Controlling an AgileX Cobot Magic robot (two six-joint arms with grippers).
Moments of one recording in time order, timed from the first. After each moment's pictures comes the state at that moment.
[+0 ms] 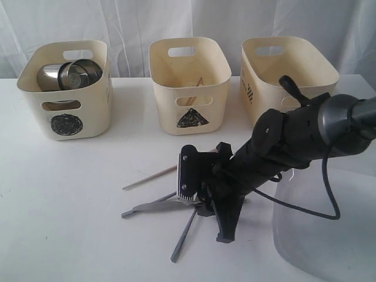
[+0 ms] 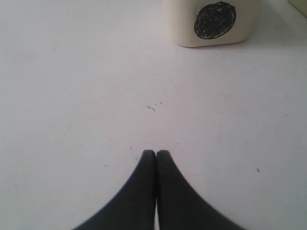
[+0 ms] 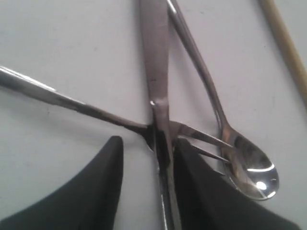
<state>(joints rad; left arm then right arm) 0.08 0.00 0.02 -0.10 0.42 0.13 0.41 1.86 -0.96 0.66 0.39 -1.58</state>
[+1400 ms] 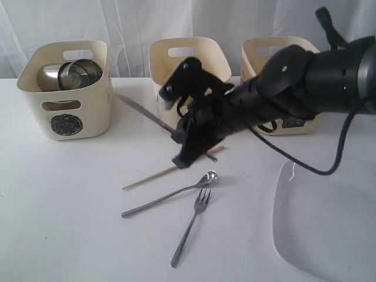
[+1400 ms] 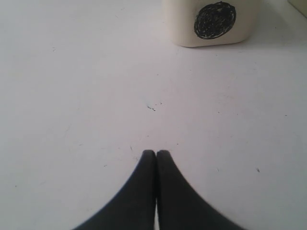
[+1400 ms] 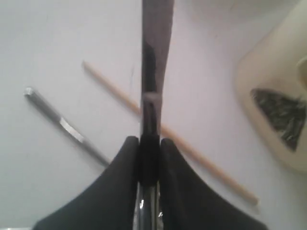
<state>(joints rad) 0.08 0.00 0.02 -0.10 0.42 0.13 0.41 1.71 -1.10 0.78 0.39 -1.24</state>
